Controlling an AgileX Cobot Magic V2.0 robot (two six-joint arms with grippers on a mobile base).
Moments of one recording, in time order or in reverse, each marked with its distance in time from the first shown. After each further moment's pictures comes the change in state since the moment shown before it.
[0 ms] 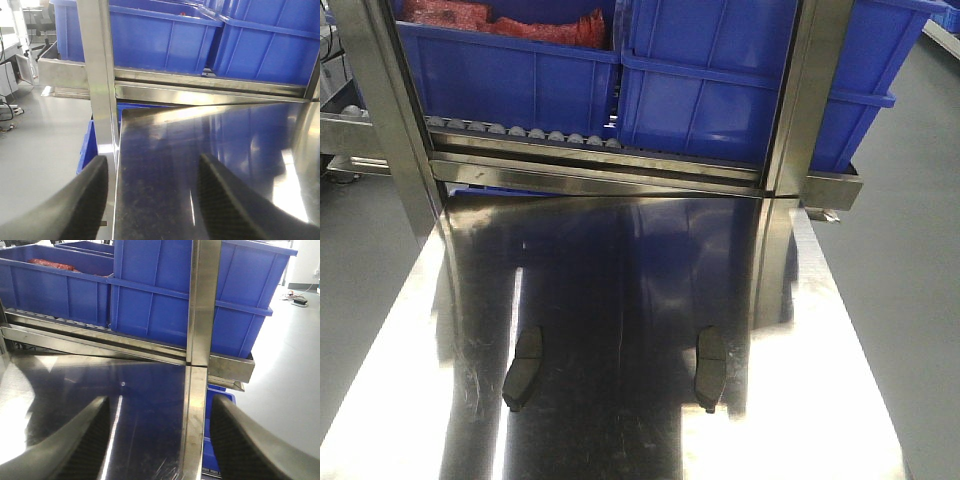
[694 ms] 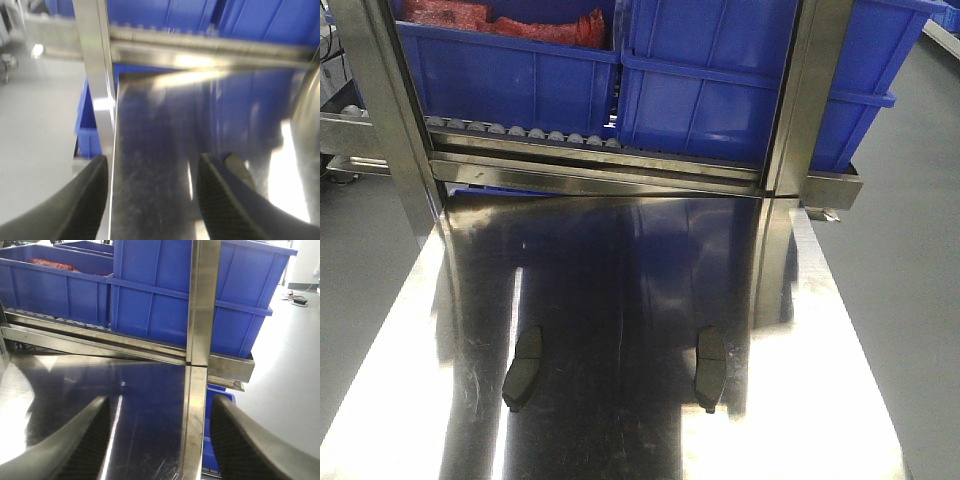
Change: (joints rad) left arm 0.000 0.291 -0.181 -0.013 0.122 0.001; right arm 0.000 0.000 0.000 0.000 0.000 0.000
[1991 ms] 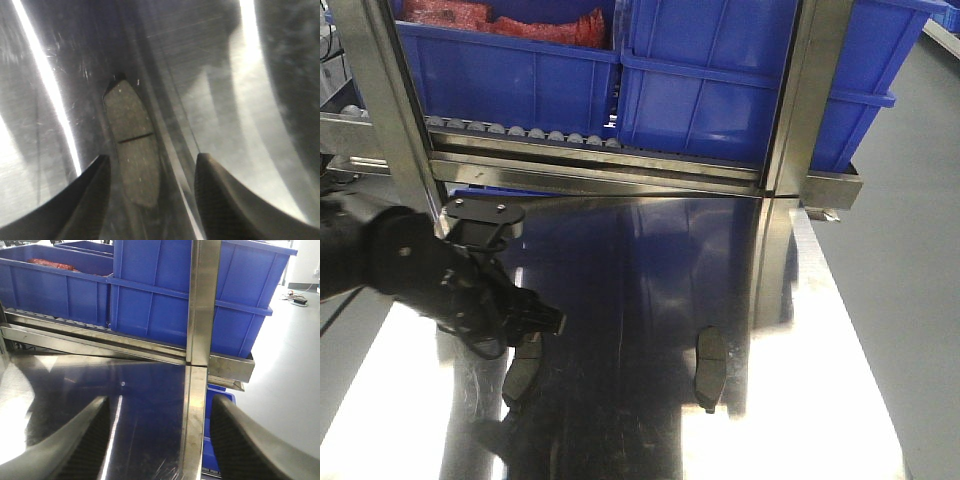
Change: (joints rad) left arm -0.360 1.126 -0.597 -0.061 0.216 -0.111; right arm 0.000 0.000 0.000 0.000 0.000 0.000
